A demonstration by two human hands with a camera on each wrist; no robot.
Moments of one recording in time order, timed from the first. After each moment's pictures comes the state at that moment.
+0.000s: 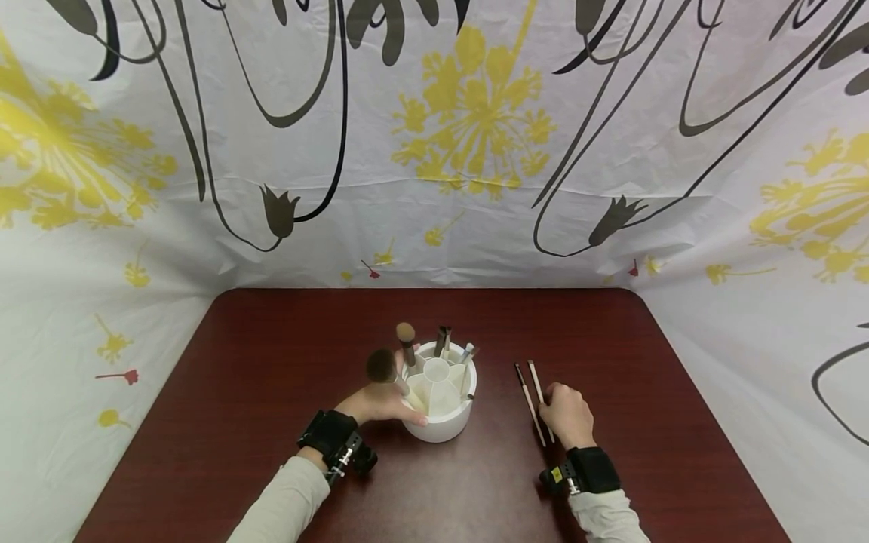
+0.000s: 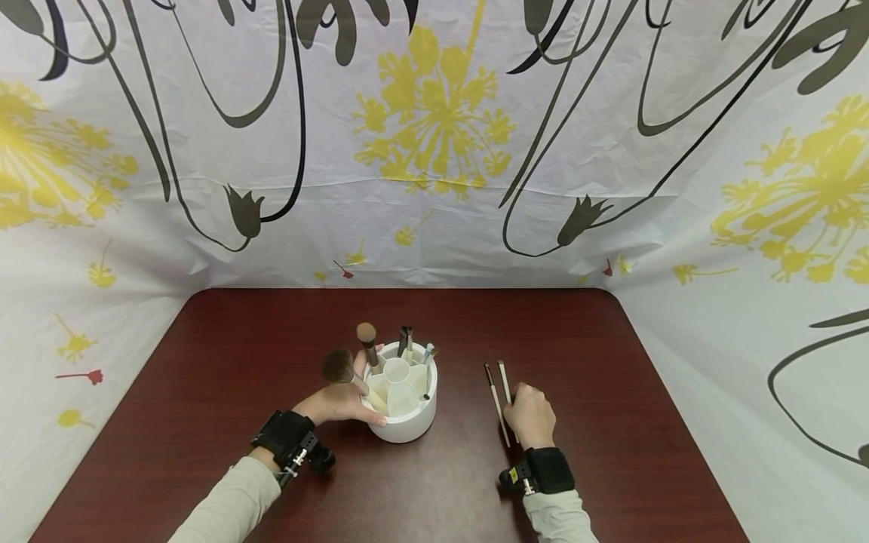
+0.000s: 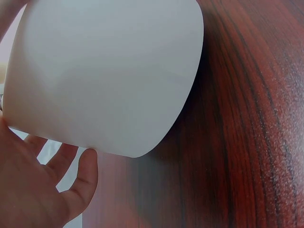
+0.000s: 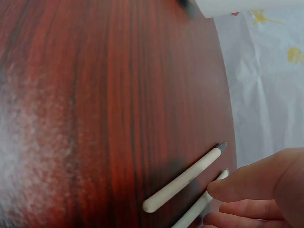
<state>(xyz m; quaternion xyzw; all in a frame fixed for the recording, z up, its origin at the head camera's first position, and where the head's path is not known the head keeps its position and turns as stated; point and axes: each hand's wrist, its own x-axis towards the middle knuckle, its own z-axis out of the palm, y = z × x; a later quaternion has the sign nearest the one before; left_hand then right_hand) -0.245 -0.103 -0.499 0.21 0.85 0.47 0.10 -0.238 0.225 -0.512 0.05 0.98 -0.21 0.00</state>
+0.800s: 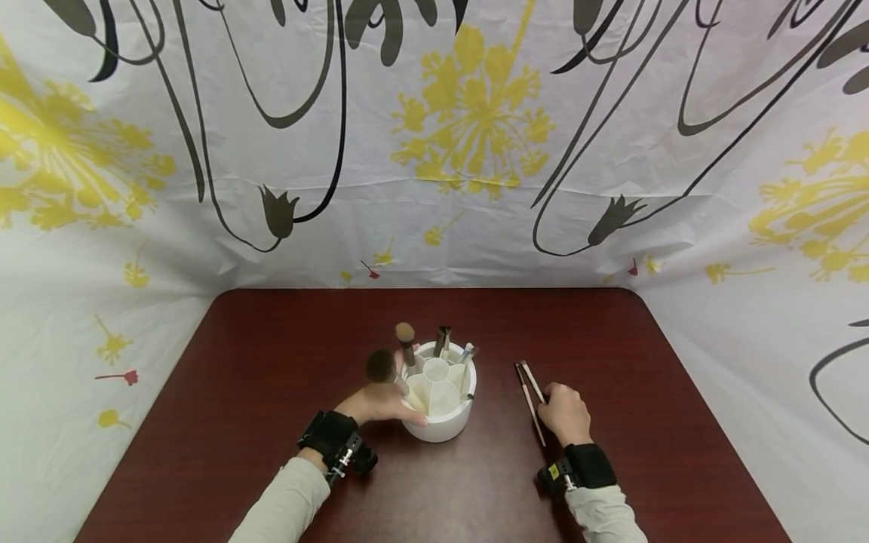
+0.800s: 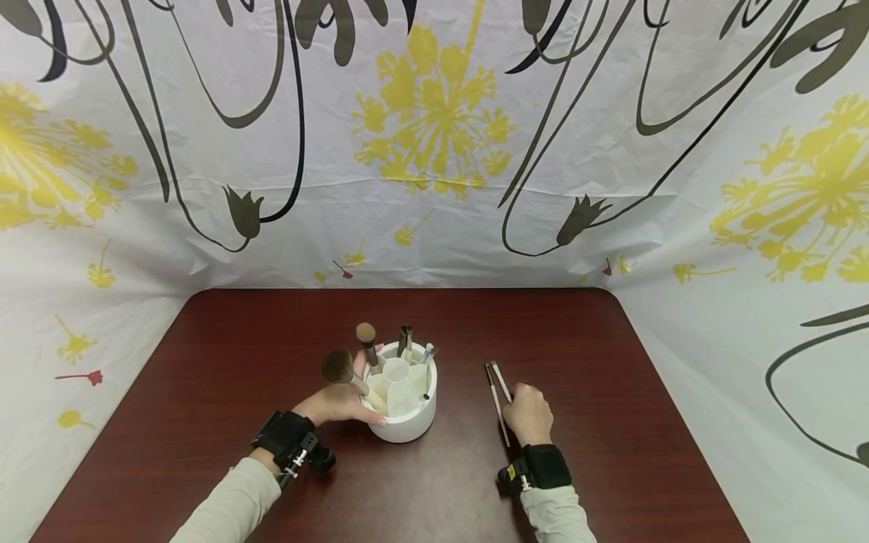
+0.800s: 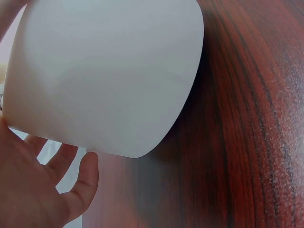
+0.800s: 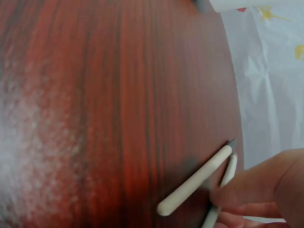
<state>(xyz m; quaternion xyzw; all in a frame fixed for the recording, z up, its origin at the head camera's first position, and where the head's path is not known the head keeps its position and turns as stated) -0.244 -0.103 -0.499 0.19 0.85 0.47 0.10 -0.243 0.226 -0.522 0.07 0.97 -0.22 0.01</state>
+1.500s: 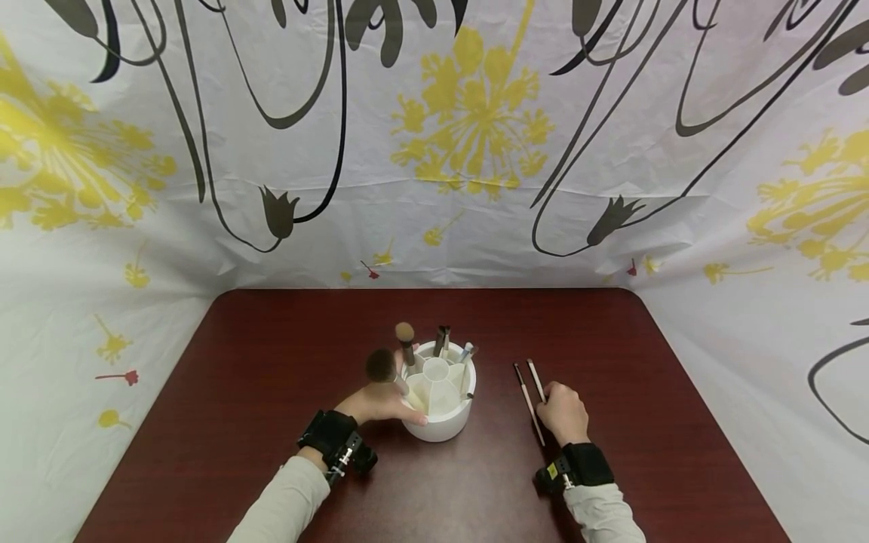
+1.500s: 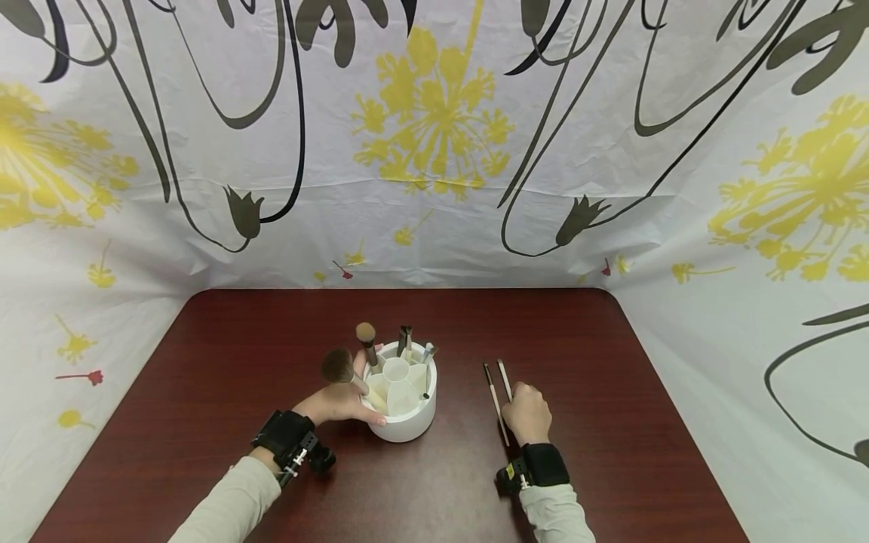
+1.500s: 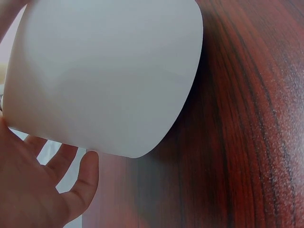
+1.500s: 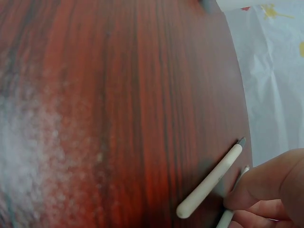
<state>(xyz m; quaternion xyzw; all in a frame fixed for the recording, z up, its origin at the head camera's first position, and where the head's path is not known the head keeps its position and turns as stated) -0.243 -0.103 -0.499 0.19 0.86 0.47 0.10 -0.242 0.225 -0.523 0.08 0.97 -0.22 0.01</state>
